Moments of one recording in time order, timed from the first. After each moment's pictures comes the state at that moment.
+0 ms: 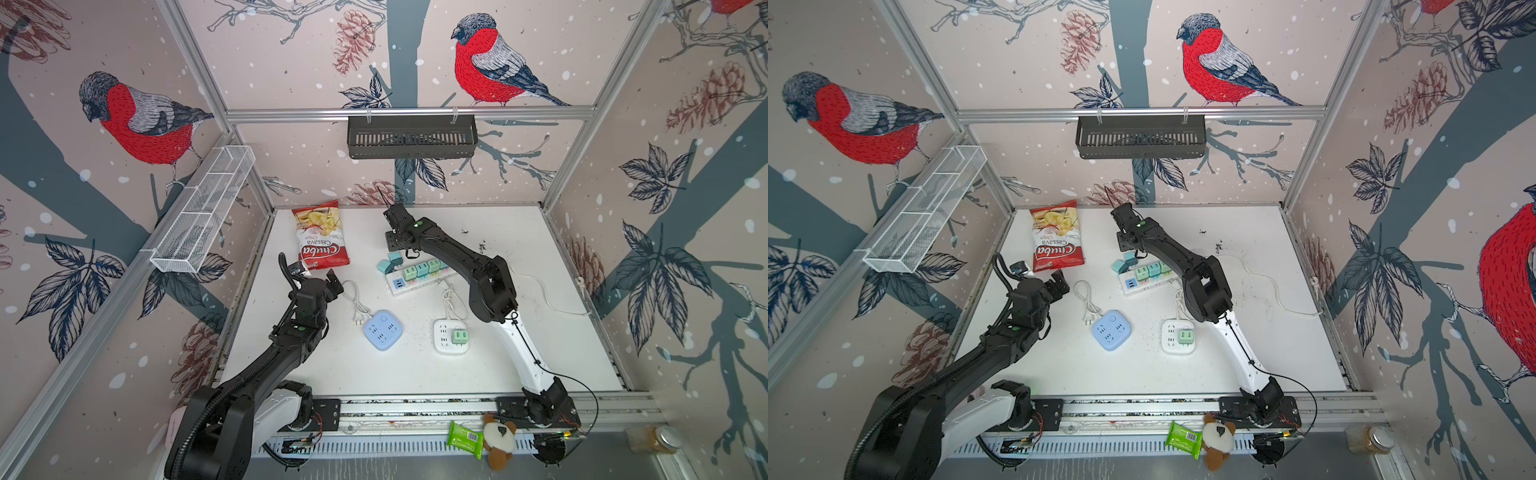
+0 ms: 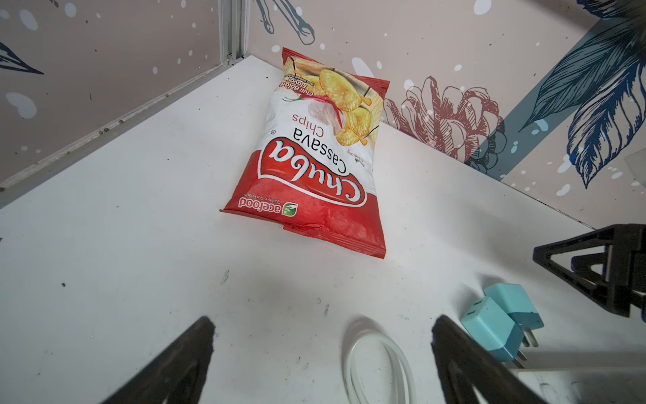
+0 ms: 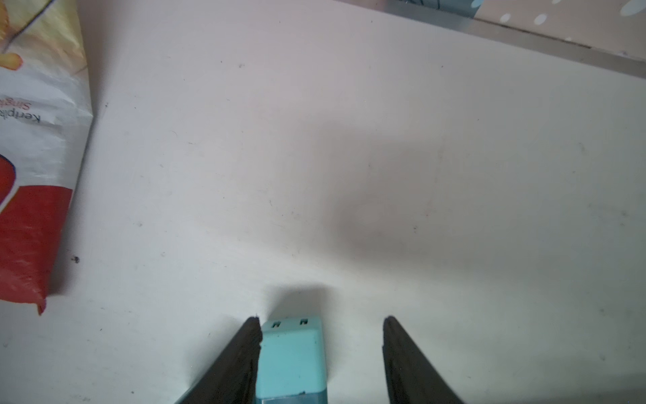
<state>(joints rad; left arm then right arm) -0.26 1.05 0.36 0.26 -0.39 -0.52 0.70 2.49 2.29 -0.74 0.19 0.31</state>
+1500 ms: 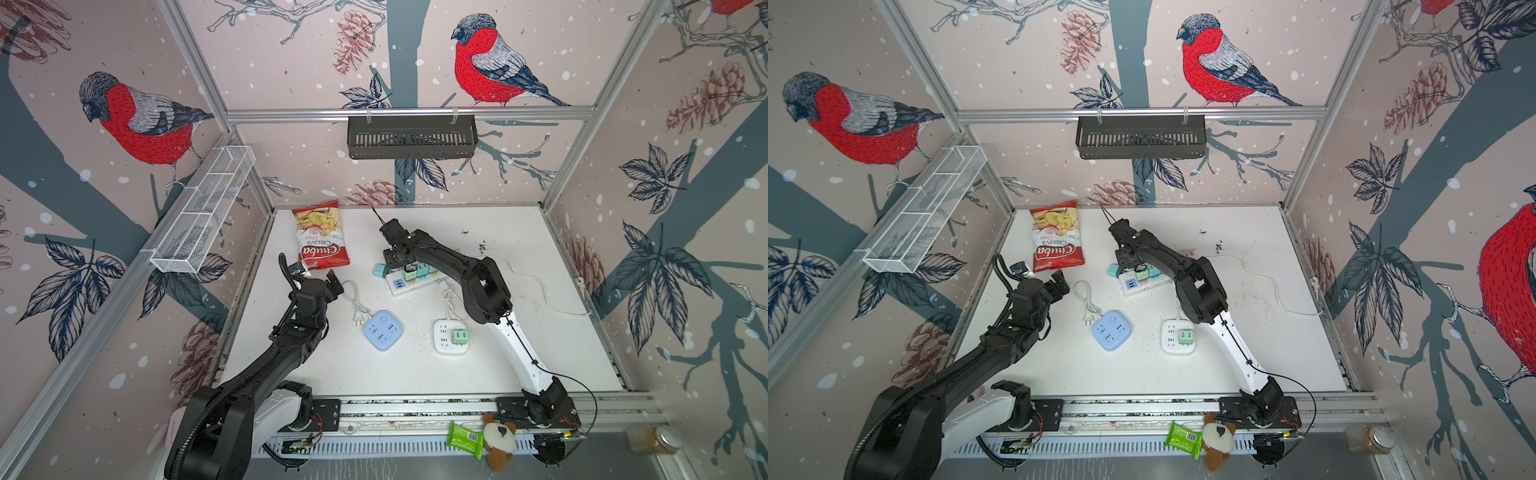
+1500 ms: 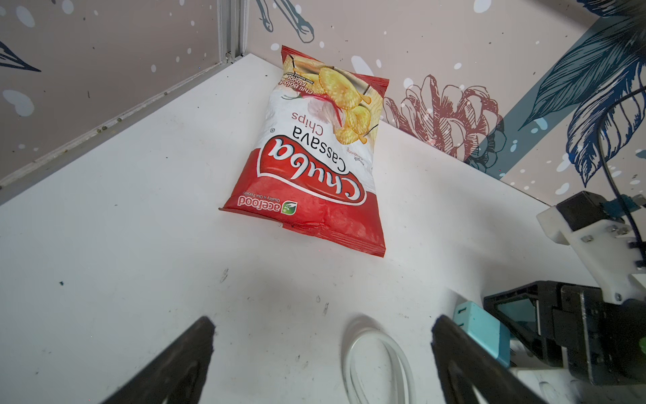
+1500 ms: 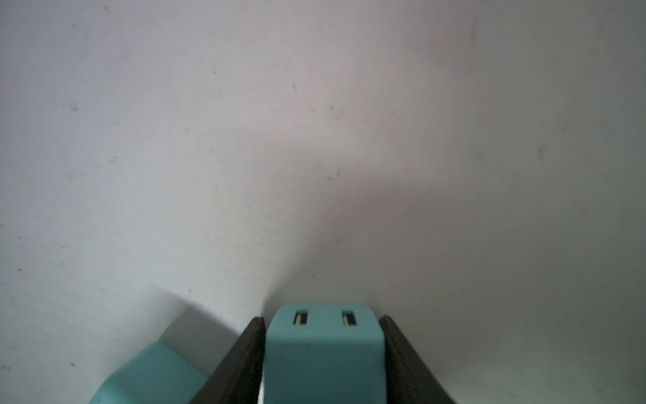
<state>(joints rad) -0.26 1.05 0.36 0.26 -0.38 -0.53 0.74 2.53 2.19 -0.74 0.12 0.31</state>
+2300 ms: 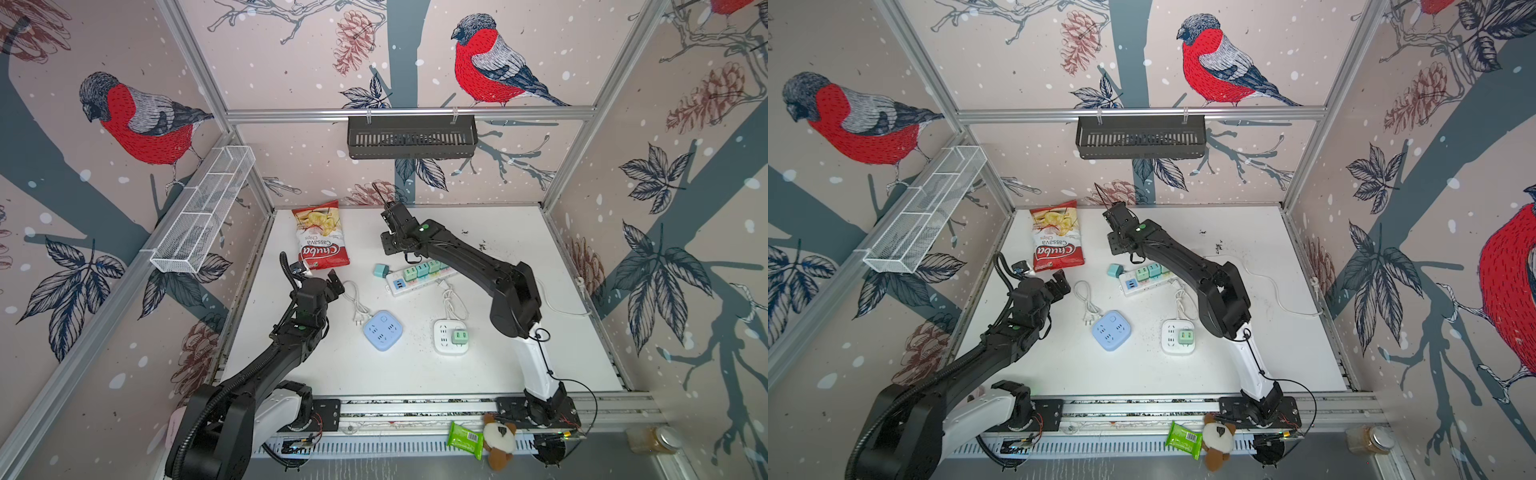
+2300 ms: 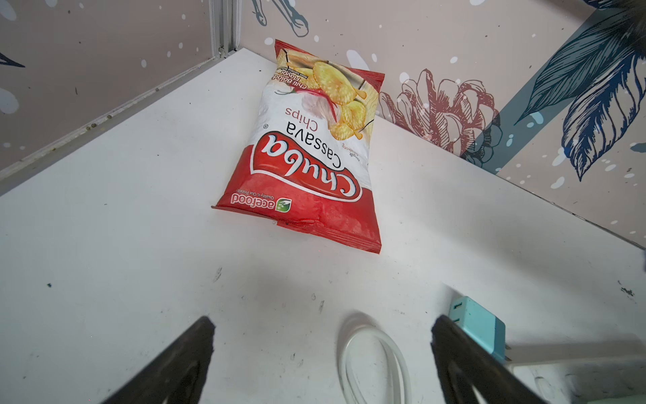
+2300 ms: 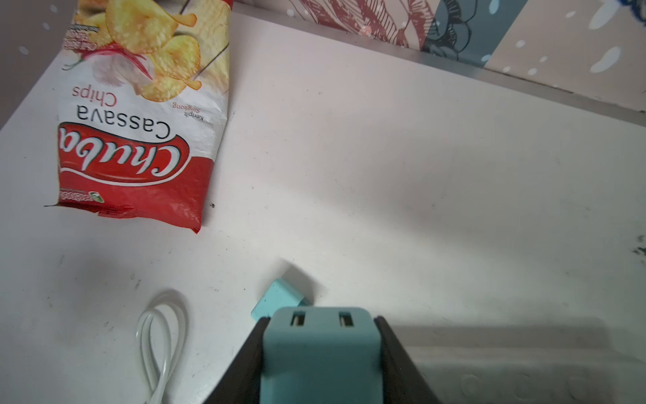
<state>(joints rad) -0.26 1.07 0.37 0.26 -0.36 -0.52 0.81 2.15 2.00 -0.67 0.20 0.31</state>
